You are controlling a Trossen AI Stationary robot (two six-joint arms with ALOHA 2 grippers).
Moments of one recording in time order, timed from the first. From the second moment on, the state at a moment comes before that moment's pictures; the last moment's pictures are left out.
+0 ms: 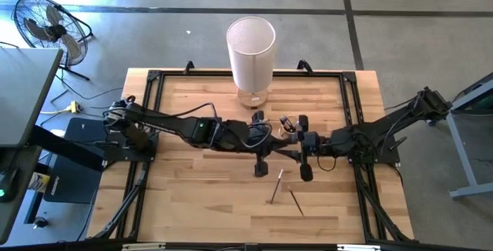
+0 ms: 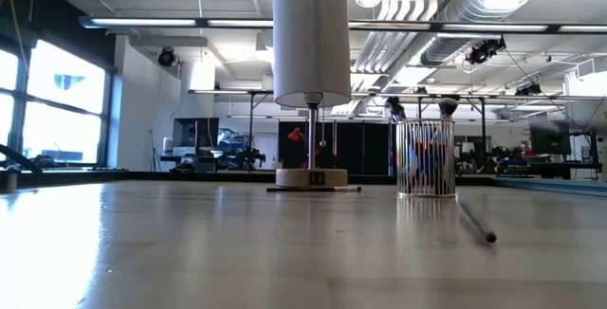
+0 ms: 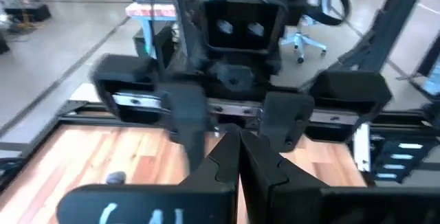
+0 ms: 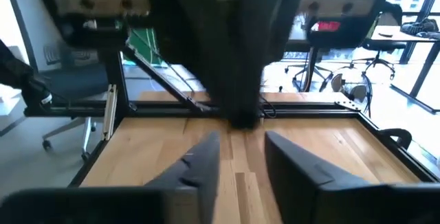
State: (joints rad) left arm -0.23 1.74 1.69 -0.18 -0.29 -0.08; right arm 0.40 1.12 0.78 0.25 0.42 0.04
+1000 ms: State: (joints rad) left arm -0.24 1.62 1.37 -0.51 -0.27 -0.33; right arm 0.55 1.03 0.78 -0.54 0.49 0.85
